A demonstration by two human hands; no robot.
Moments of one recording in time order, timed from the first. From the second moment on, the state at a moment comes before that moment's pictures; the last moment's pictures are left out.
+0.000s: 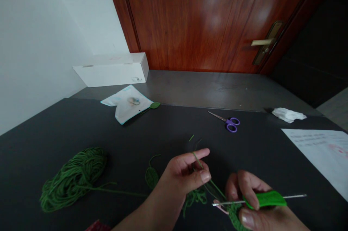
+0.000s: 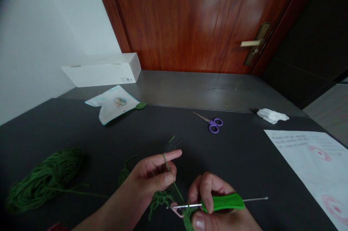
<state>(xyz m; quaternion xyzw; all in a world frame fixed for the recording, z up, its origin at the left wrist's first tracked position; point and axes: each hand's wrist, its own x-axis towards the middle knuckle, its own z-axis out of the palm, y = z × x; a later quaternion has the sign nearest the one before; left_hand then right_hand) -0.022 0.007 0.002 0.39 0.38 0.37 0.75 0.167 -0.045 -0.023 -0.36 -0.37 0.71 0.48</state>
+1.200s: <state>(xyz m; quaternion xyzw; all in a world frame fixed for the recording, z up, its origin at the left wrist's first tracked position) 0.020 0.021 0.021 0.39 0.14 0.34 0.84 0.210 -0.023 -0.005 -0.20 -0.34 0.76 0.51</state>
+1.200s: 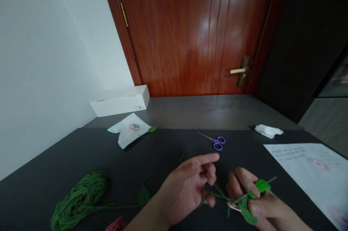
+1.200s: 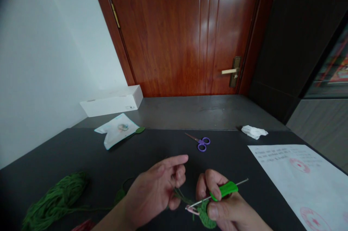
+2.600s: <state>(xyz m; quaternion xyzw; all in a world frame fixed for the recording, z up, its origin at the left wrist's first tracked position) 0.030 -0.013 0.016 0.37 0.34 0.36 0.79 0.204 -0.036 -0.020 -0.37 -0.43 0.58 0.59</state>
